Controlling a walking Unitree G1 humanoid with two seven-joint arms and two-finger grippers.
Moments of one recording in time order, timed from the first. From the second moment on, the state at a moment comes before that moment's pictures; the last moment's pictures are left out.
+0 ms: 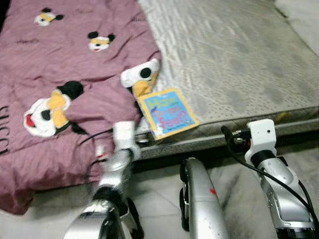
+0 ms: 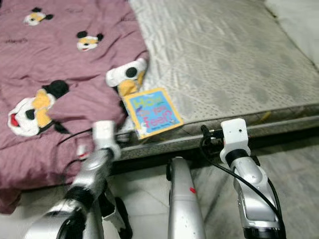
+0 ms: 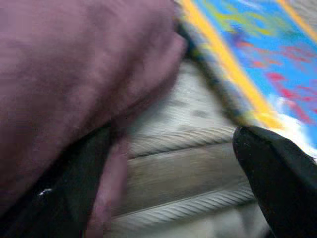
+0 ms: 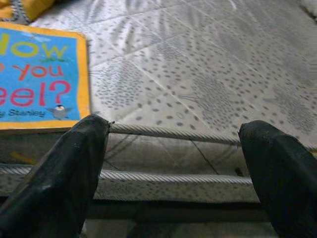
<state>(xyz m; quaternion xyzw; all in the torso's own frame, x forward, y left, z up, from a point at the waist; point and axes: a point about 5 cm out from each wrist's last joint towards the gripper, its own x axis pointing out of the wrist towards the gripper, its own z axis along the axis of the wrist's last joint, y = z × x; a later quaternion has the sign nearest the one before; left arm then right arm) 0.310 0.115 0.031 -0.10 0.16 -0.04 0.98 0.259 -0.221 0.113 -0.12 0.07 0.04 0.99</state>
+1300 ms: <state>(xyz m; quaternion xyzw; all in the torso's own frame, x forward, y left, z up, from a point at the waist) 0.312 0.071 0.045 -0.20 0.19 -0.10 0.96 0.266 -0.227 0.112 -0.12 0.06 0.02 0.99</state>
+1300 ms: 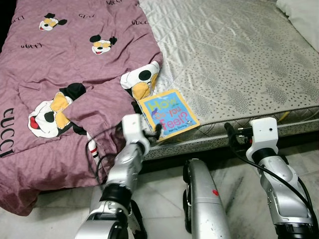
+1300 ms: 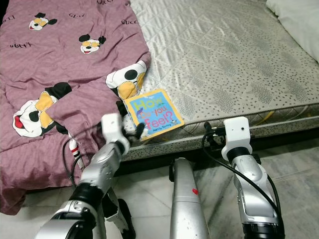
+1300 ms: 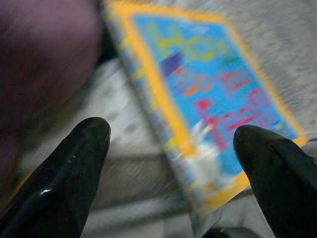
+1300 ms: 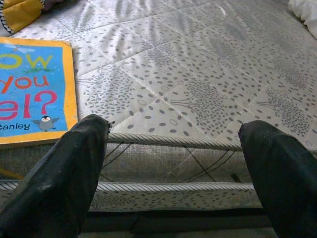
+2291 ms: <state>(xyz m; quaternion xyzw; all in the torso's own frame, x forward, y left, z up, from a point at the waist) 0.330 0.069 0.041 -0.30 0.24 -0.12 0.92 0.263 -0.231 0.113 -0.13 0.06 0.02 0.99</state>
